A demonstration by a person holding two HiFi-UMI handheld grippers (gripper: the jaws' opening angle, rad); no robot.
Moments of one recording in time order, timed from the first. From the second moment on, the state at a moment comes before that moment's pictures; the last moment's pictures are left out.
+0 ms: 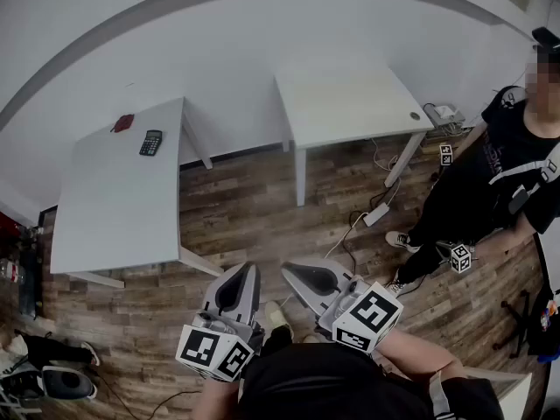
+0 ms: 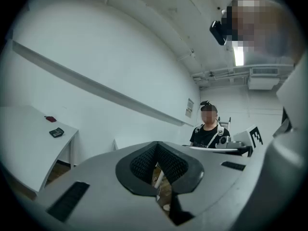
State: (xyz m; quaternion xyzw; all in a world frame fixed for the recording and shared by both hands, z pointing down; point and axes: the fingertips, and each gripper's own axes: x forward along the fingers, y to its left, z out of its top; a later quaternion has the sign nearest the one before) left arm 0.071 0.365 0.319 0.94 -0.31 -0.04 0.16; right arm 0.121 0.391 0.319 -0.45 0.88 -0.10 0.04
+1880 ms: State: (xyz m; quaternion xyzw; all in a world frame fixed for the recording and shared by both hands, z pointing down) left arm 0.007 -0.011 0.338 0.84 -0.51 -0.04 0.16; right arm 0.064 -0.014 0.336 -0.26 0.95 -0.15 0.03
